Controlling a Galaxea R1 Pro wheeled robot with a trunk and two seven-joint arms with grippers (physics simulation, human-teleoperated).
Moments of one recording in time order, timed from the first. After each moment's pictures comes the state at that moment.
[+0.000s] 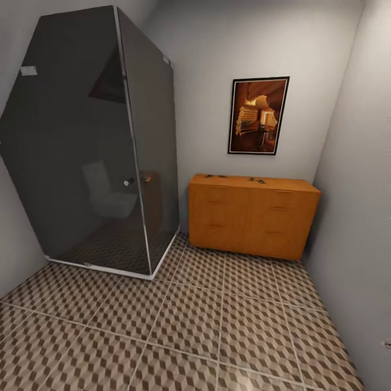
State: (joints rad) left arm 0.00 -0.01 0.01 -0.06 0.01 -0.01 0.00; right arm 0.00 0.00 -0.01 0.00 0.00 -0.01 -0.01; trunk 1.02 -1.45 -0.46
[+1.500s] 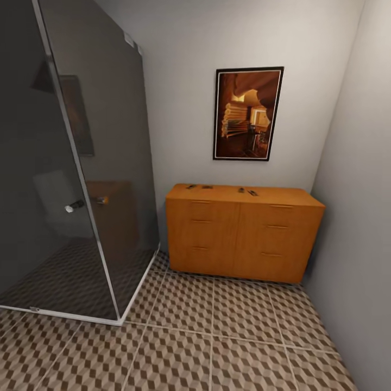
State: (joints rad) left arm 0.00 -0.01 0.01 -0.06 0.01 -0.01 0.00; right arm 0.00 0.00 0.00 0.00 0.00 -0.01 -0.01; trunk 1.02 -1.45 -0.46
